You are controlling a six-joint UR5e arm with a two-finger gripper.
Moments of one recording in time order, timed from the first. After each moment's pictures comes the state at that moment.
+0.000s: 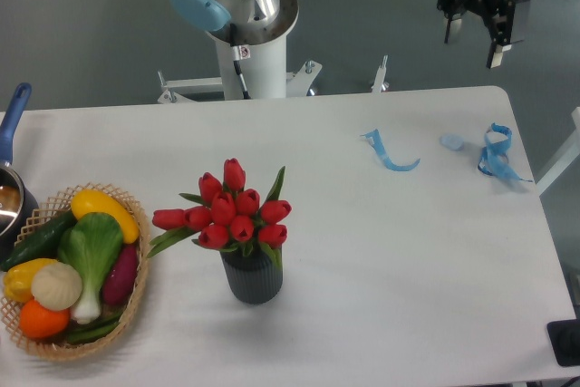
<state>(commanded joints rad) 3.11 -1.50 -1.72 -1.26 1.19 2.18</state>
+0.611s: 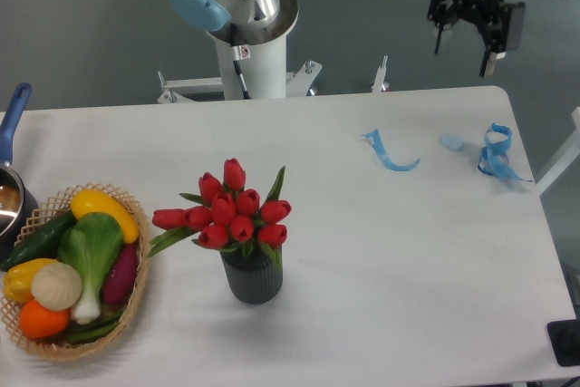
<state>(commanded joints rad) 3.10 -1.50 -1.78 -1.20 0.97 1.90</state>
